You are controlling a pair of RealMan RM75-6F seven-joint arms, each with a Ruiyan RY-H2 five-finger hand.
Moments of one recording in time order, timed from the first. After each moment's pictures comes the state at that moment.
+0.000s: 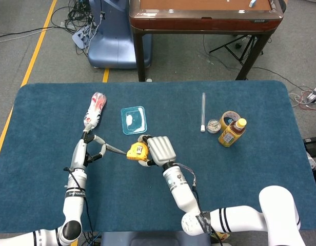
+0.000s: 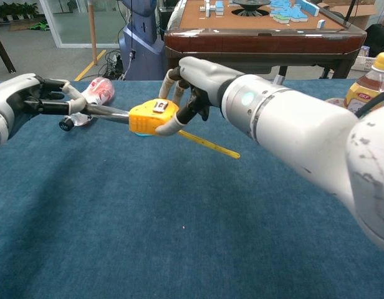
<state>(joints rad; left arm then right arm) -0.48 -1.68 -0.43 -1.71 0.83 1.28 0.03 0.97 -1.82 0.36 -1.70 -0.65 1.22 -0.71</state>
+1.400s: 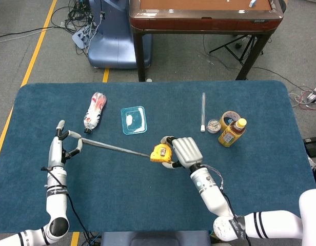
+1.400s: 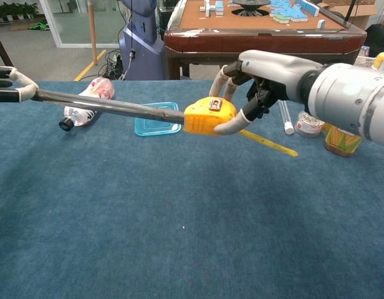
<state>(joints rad) -0.42 -1.59 -0.46 -1.67 0.84 1.31 -0.04 0.82 -1.53 0.23 -1.90 -0.77 1.20 -0.59</state>
